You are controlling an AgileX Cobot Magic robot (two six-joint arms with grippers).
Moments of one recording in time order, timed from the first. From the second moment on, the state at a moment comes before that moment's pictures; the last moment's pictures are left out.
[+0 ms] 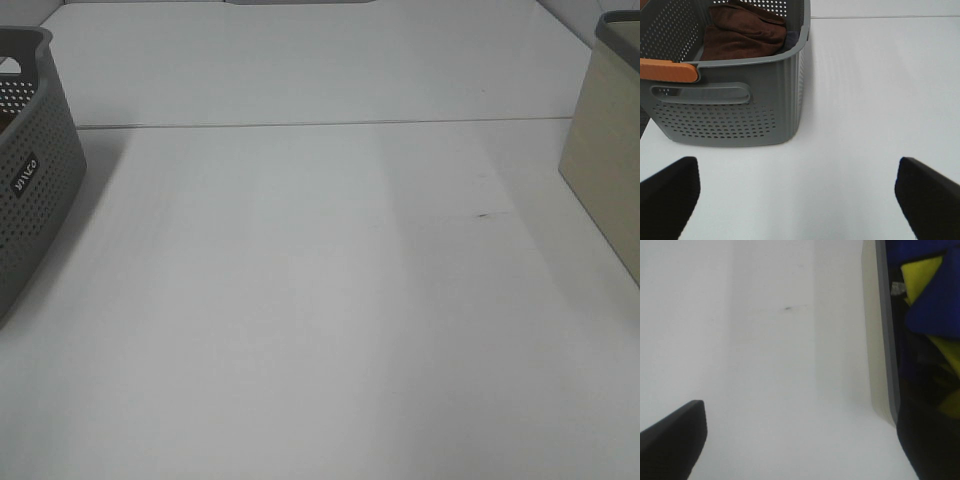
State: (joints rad) left arm 0.05 -0.01 -0.50 -0.05 1.05 0.03; right arm 0.00 1.18 -1.22 0.15 1.05 -0.05
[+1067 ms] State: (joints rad) left arm 0.05 -0.01 -0.50 -0.06 1.05 0.03; right arm 0.00 0.00 -0.50 0.00 1.07 0.00
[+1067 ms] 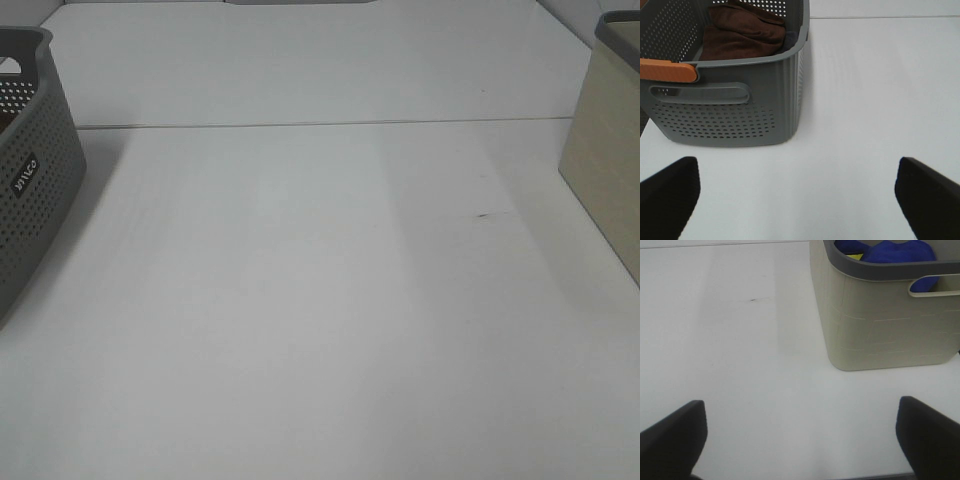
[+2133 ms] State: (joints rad) left arm 0.05 -0.01 -0.50 -0.06 1.05 0.03; right arm 0.00 0.00 -0.50 0.00 1.06 0.01
